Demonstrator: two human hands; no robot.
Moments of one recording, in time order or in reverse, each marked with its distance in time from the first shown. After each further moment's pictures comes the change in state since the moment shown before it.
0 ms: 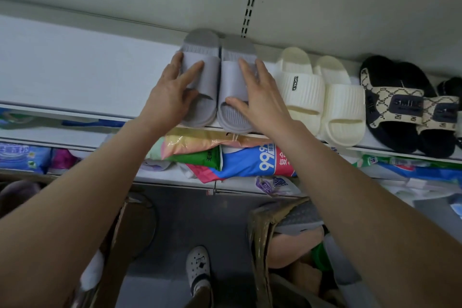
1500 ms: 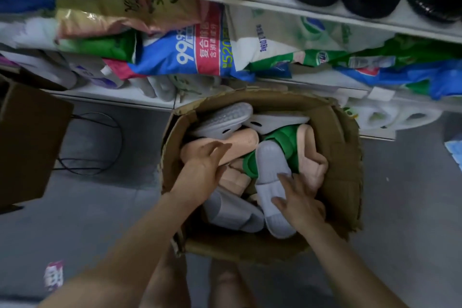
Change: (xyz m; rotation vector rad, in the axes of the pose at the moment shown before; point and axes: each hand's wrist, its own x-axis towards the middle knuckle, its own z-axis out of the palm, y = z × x) left_hand -0.306 0.291 0.278 -0.030 -0.454 -0.108; right_hand -0.487 0.322 0.085 -0.073 -0.797 0.475
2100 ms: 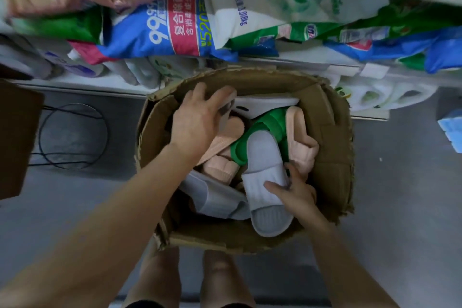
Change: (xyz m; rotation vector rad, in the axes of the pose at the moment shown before) left_hand 0.074 0.032 -0.016 0.114 0.260 -0.027; right_hand -0.002 0.025 0.006 0.785 -0.030 0.235
